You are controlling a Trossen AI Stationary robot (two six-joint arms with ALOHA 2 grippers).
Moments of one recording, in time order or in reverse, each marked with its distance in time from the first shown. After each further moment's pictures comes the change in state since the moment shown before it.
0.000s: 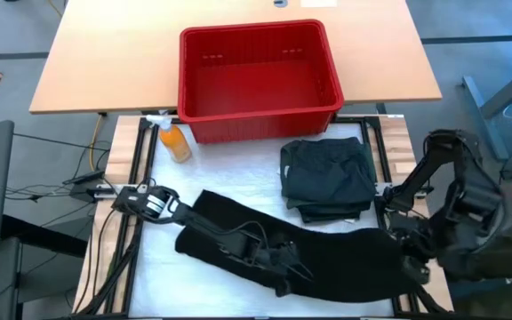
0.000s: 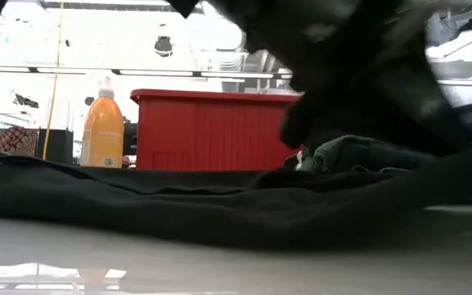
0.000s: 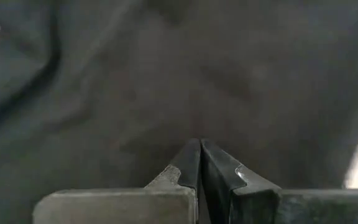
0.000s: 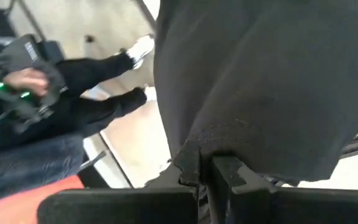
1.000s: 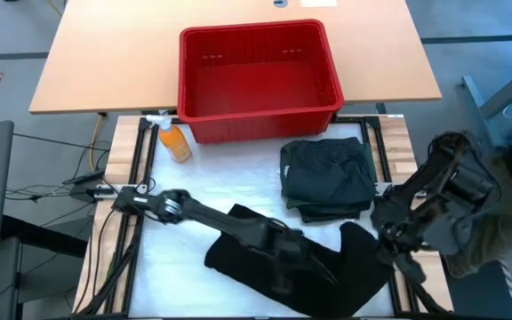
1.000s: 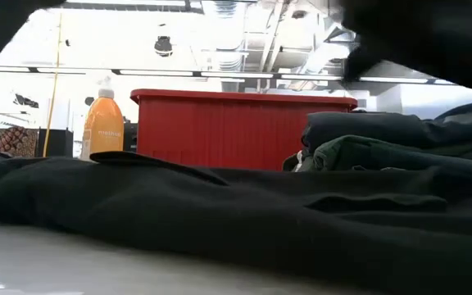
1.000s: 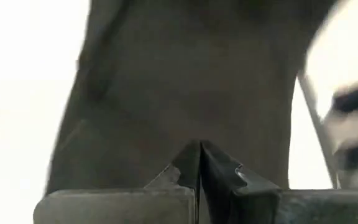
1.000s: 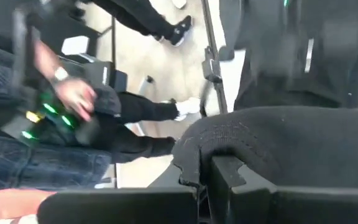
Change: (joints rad) left arm 0.049 0.142 0.641 -0.782 0.229 0.360; right arm -0.240 0.077 0.196 0.186 0.093 -0.607
